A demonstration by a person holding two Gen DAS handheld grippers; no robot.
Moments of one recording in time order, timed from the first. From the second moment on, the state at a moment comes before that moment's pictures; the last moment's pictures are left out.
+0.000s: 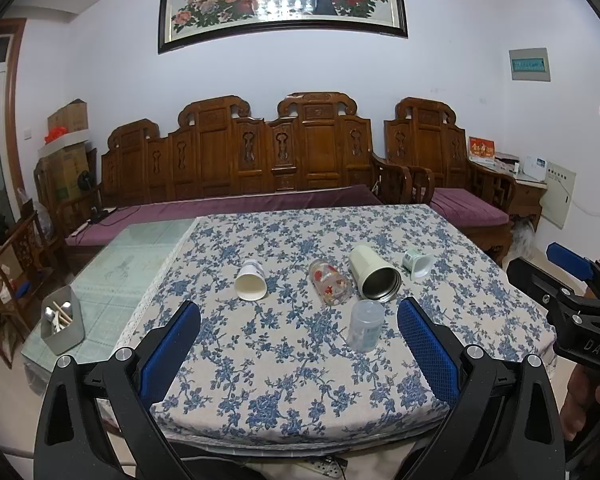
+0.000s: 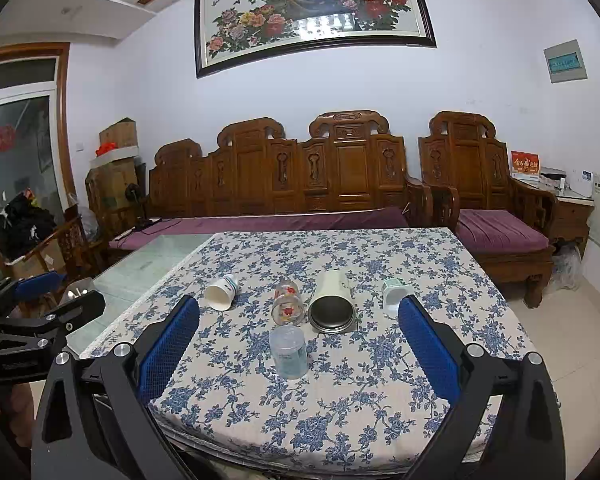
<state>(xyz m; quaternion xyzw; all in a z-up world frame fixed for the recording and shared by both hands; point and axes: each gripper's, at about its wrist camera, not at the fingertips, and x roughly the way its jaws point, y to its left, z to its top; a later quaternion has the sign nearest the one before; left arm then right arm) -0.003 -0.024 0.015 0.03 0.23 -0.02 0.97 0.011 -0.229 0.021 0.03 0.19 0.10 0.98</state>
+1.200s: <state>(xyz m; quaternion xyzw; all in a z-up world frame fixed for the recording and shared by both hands) -0.008 -0.030 0.021 0.03 0.23 -0.02 0.97 0.010 -0.227 0.022 0.04 0.19 0.10 0.98</state>
